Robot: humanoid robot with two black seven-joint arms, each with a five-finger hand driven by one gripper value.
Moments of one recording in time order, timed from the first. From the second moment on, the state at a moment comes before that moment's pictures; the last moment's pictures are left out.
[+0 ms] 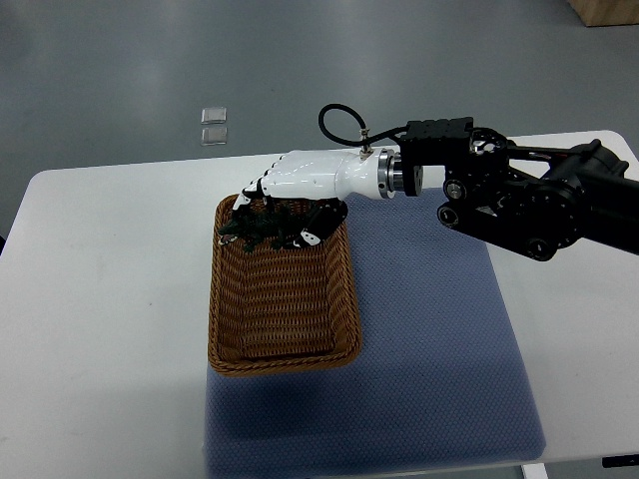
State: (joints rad) left arm 0.00 0.00 -0.05 -0.16 0.06 0.11 0.01; right arm 1.19 -0.24 0.16 1.03 -1.58 0.09 0.48
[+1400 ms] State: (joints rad) left arm 0.00 0.00 -0.04 -0.16 0.06 0.11 0.01; right arm 1.08 -0.26 0.19 0.99 -1.56 0.08 0.45
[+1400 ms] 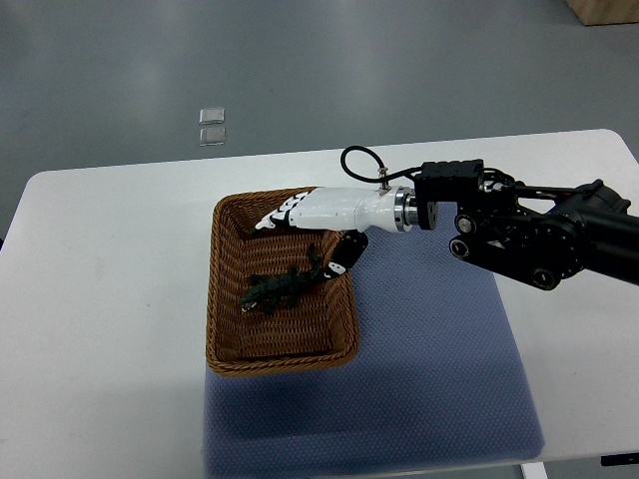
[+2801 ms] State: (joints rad) left arm 0.00 0.00 -0.05 -0.16 0.06 0.11 0.01; right arm 0.78 -0.40 0.55 0.66 -0.09 0.08 0.28
